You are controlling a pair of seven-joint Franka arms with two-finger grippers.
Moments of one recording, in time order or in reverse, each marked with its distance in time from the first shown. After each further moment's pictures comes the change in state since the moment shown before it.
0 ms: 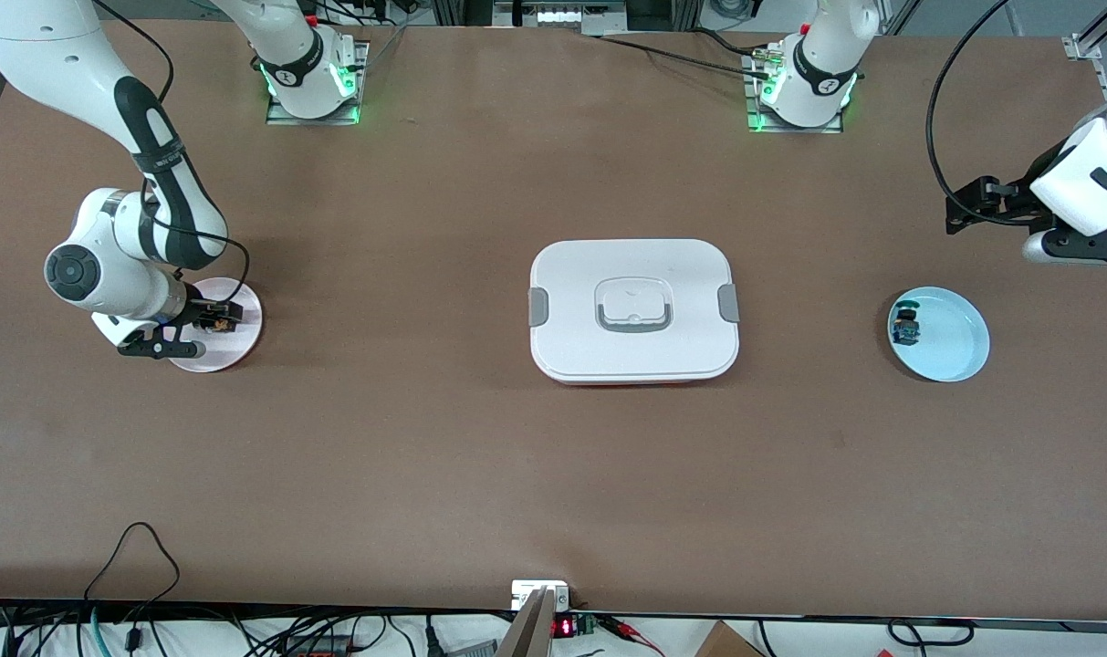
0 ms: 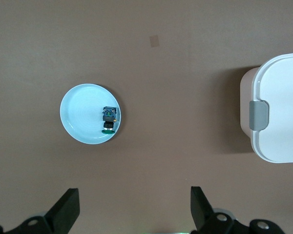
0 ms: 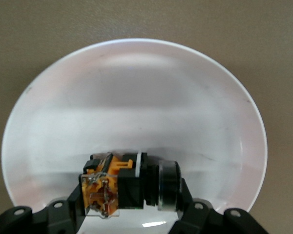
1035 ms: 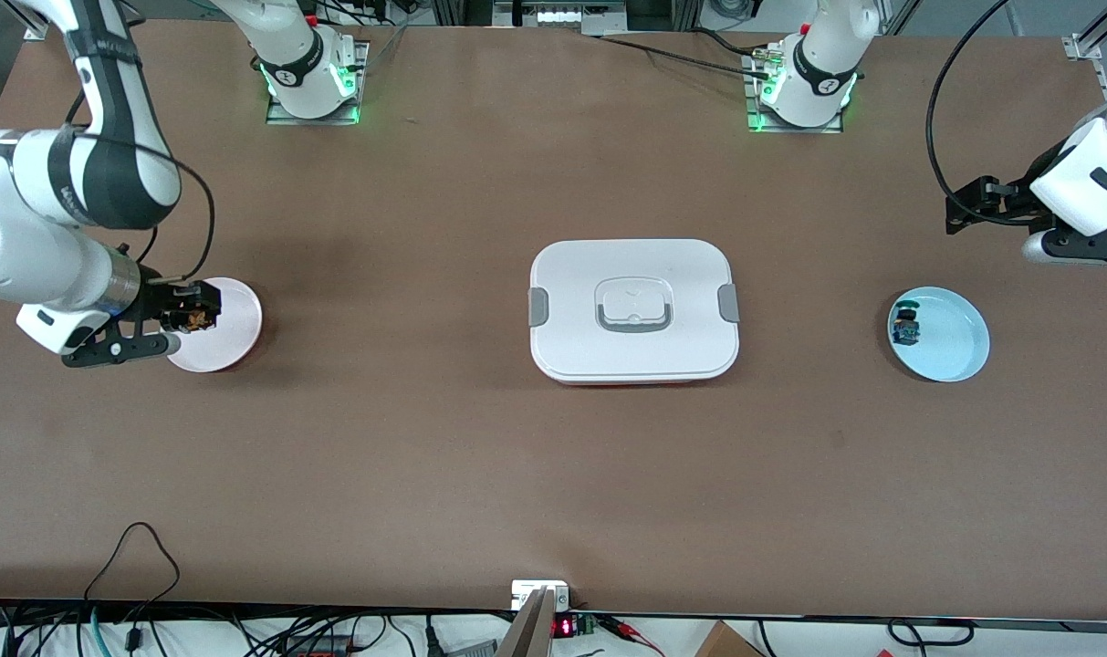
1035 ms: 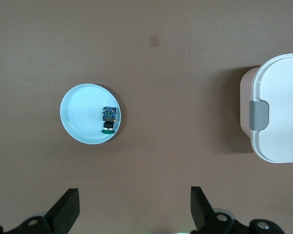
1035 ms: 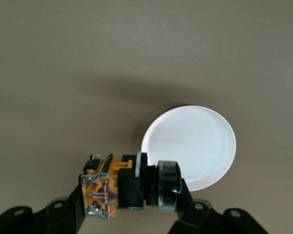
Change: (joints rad) left arm 0.000 0.000 0.000 0.000 0.000 0.000 0.000; right arm 0.015 -0.222 0.182 0.334 0.002 -0.531 -0.084
